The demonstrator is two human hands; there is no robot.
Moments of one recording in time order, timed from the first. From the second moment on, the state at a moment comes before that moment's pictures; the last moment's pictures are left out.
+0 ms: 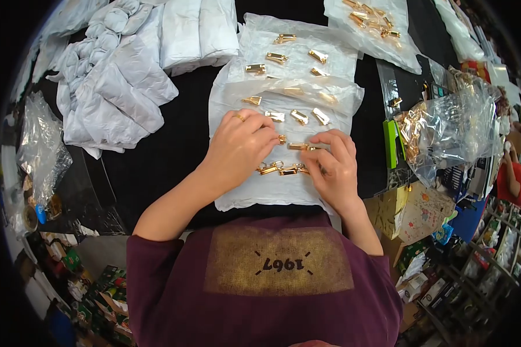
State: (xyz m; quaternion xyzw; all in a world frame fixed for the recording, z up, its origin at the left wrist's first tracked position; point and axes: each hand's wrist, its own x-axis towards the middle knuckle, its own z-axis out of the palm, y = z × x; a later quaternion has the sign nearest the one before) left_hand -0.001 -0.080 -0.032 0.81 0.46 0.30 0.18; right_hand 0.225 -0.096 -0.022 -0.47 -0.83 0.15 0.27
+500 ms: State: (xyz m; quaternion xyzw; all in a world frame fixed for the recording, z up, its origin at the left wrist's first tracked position) left_hand -0.029 -0.105 -0.005 0.78 0.53 0.27 0.20; right_hand 0.252 -0.130 -0.019 -0.49 -0.80 0.24 0.23
